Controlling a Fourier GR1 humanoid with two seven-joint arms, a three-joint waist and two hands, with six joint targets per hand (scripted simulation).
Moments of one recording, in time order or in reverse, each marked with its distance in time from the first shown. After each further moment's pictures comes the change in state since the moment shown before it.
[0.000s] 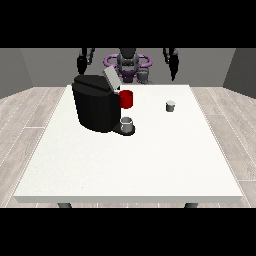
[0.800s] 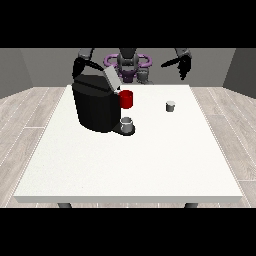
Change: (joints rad) left arm -0.014 0.283 0.022 0.074 -0.166 -0.201 -0.257; right arm -0.016 0.000 -0.026 0.058 0.123 -0.126 -0.016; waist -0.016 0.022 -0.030
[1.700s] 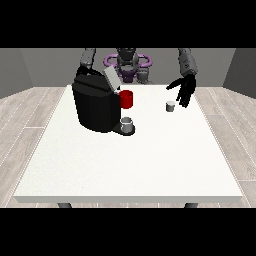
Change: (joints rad) left arm -0.318 0.150 0.029 0.381 -0.217 -0.027 0.039; right arm -0.144 0.062 0.064 0.047 0.030 -0.007 0.027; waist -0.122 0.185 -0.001
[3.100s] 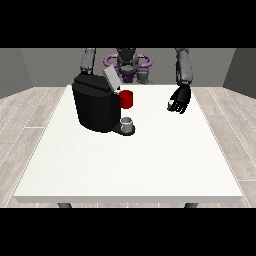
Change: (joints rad) left arm -0.180 -0.027 -0.156 0.380 -0.460 0.227 -0.114; right arm -0.076 0.012 -0.019 0.176 -0.015 0.010 -0.019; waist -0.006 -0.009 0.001
